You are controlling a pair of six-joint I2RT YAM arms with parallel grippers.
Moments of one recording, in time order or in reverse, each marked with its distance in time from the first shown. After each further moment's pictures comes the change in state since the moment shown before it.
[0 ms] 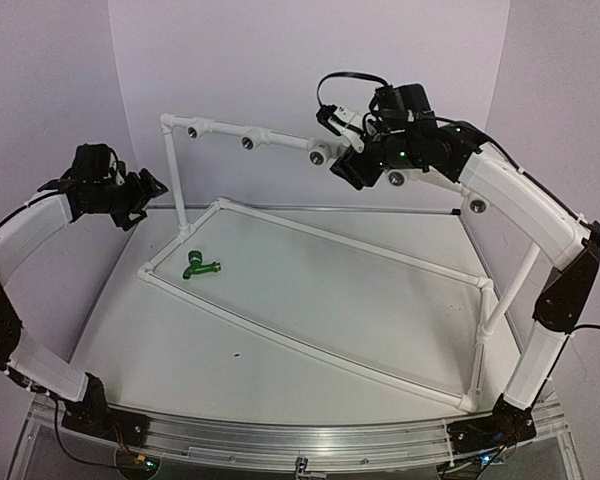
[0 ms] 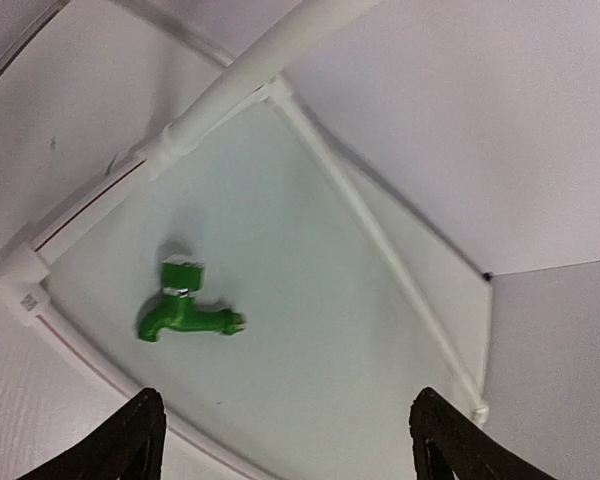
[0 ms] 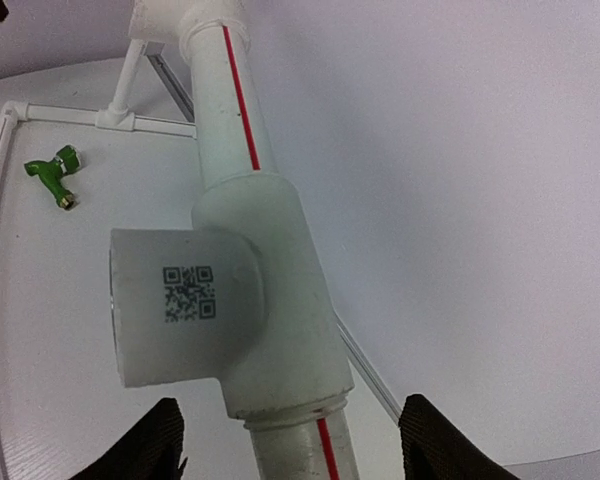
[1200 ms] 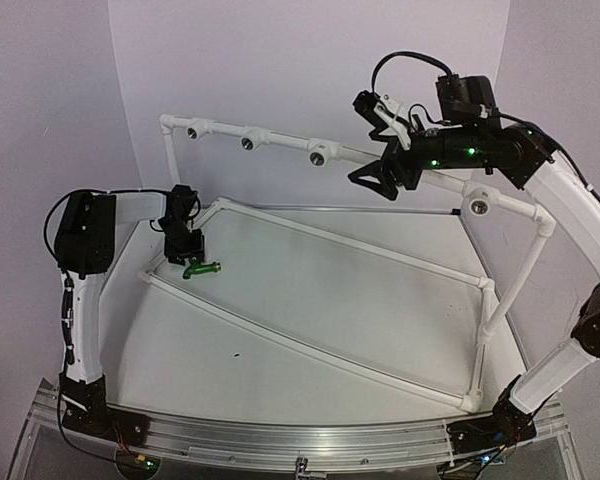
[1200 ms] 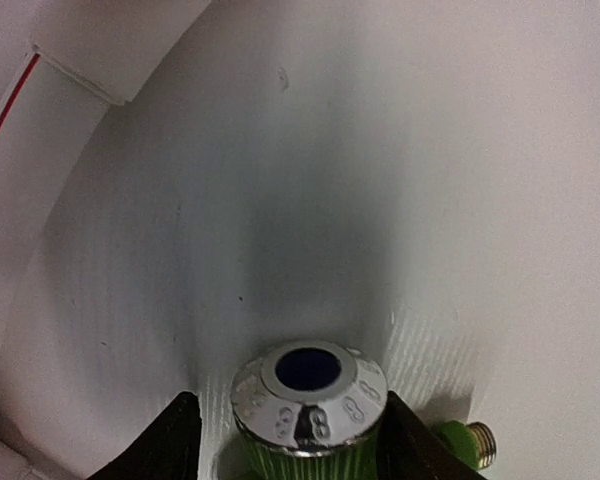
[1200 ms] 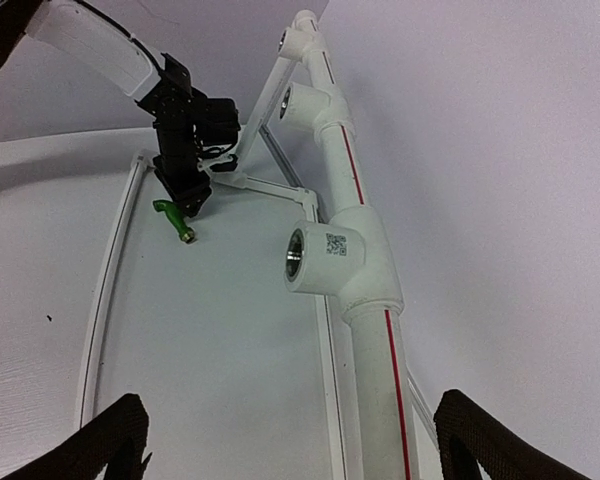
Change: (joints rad) left arm -0.148 0.870 0.477 -0.285 -0.278 0.361; right arm -0.025 -0.272 -0.149 -0.067 -0.353 -0.006
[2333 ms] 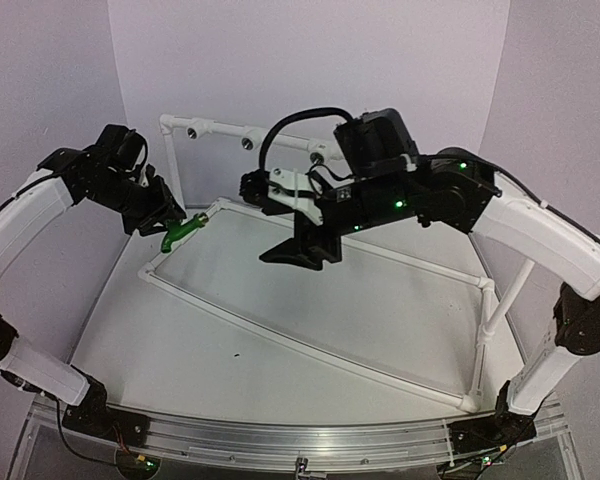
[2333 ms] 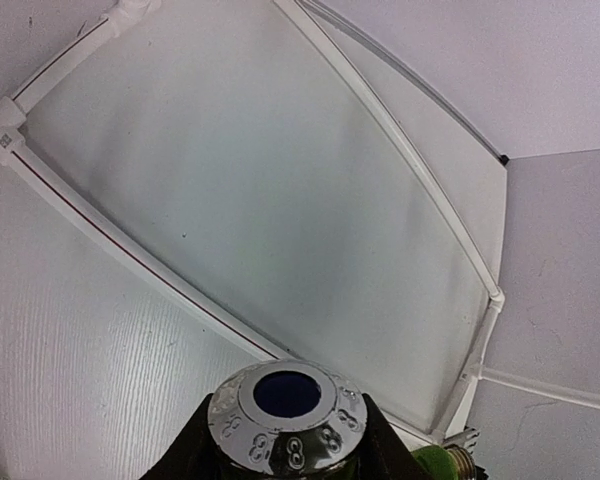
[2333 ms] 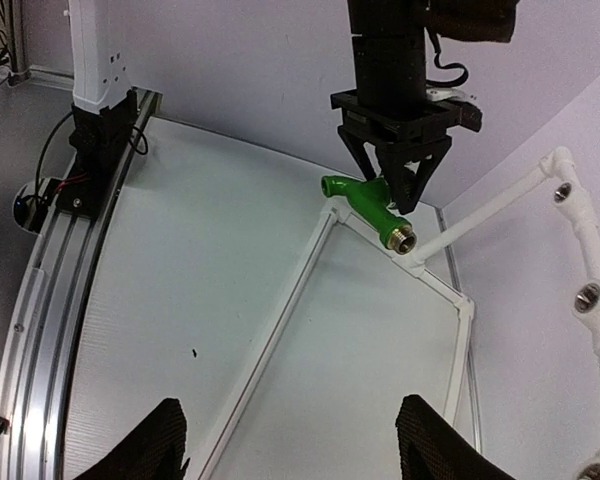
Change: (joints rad) left arm -0.171 -0.868 -0.220 -0.258 0.147 -0.391; right arm 0.416 0.135 0.008 0.025 0.001 -0.058
